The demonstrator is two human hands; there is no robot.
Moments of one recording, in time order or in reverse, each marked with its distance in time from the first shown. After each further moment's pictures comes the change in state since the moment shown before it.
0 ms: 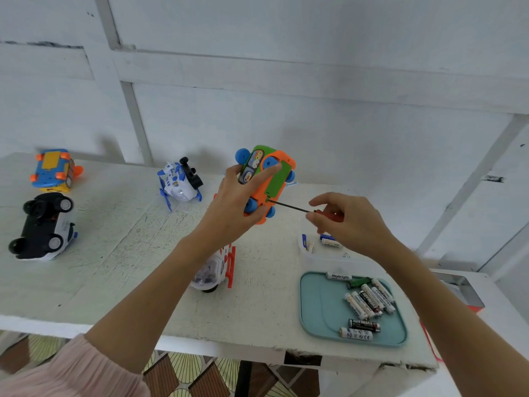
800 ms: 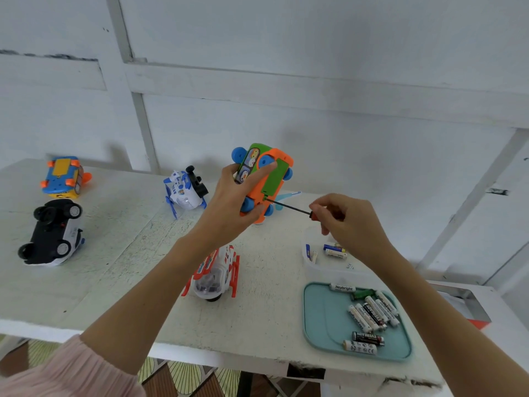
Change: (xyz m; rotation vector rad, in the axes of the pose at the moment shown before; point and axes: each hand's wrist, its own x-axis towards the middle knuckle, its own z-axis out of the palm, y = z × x) left_hand 0.008 -0.008 -0.016 -0.039 0.053 0.043; right_hand 0.007 -0.016 0.002 0.155 0.155 -0.072
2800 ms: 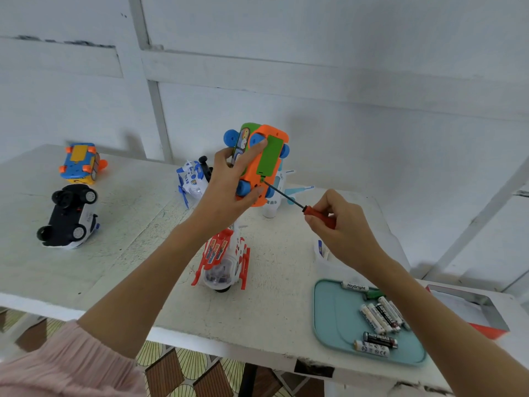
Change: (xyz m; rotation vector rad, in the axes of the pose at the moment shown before) left_hand -0.002 -0.007 -0.016 -0.061 0.092 -0.102; right_hand -0.004 -0.003 0.032 0.070 -0.089 0.000
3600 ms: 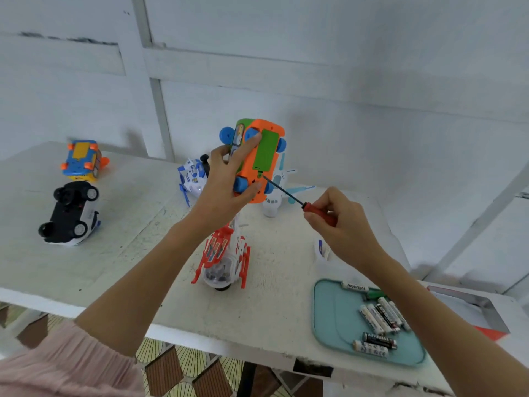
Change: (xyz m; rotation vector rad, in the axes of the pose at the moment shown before) left_hand -0.001 -0.006 0.000 -0.079 0.047 -0.023; right_hand 0.001 -0.003 -0.001 0.096 0.017 -0.030
